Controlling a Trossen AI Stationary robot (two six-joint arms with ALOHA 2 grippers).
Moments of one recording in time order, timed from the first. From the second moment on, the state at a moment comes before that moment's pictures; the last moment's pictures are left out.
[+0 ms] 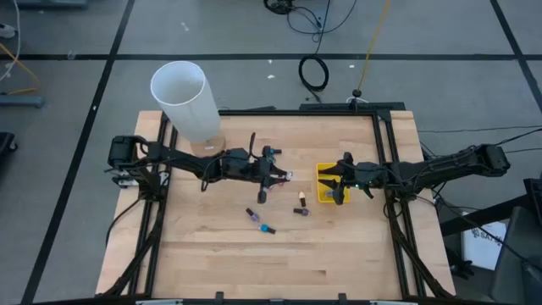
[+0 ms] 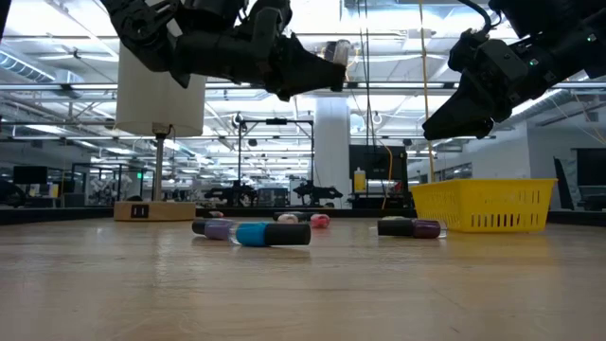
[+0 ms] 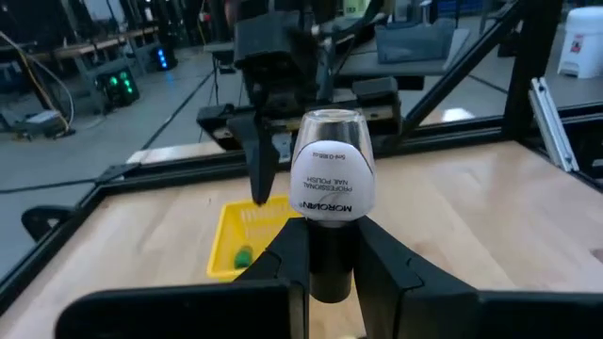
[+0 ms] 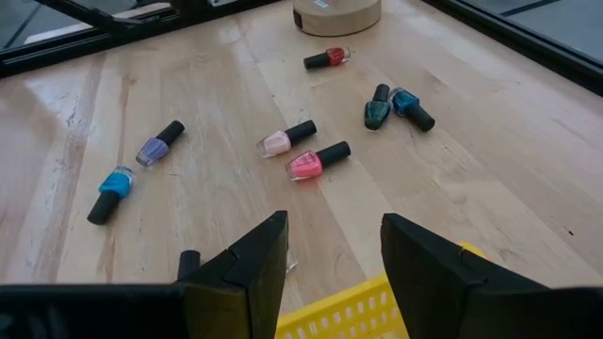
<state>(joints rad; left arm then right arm) 0.06 1.68 0.84 0.72 0.14 0.16 0.06 0.89 0.34 0.08 0.27 0.33</state>
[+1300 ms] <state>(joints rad) 0.14 1.85 0.85 1.02 0.24 0.11 0.06 0.89 0.34 0.35 0.34 0.11</state>
